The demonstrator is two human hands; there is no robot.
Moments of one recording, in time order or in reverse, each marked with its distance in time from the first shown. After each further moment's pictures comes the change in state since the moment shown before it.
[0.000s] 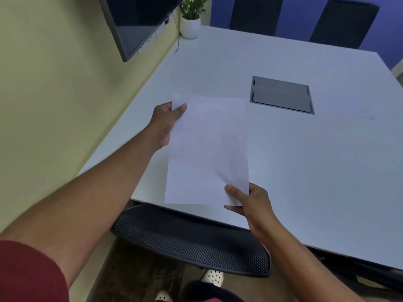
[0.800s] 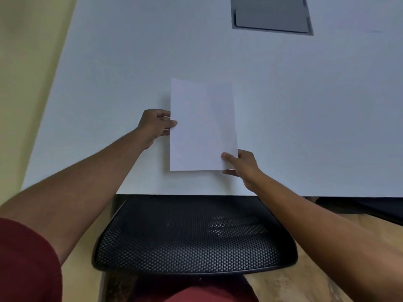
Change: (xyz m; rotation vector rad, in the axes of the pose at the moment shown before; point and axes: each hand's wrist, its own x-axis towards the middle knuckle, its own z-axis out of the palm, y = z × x) left_hand 0.118 -0.175 -0.036 0.429 -0.168 -0.370; right_hand 0.149 0.086 -0.010 -0.153 0.197 0.307
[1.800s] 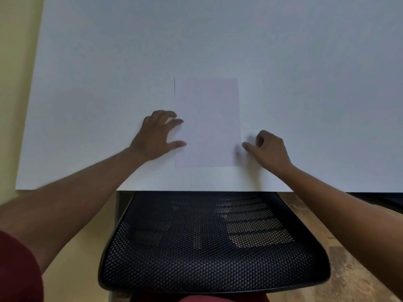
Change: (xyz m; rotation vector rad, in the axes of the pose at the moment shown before) left_hand 0.013 -0.091 -0.031 1.091 -0.112 0.624; right_hand 0.046 0.004 -0.021 -0.881 0.194 -0.252
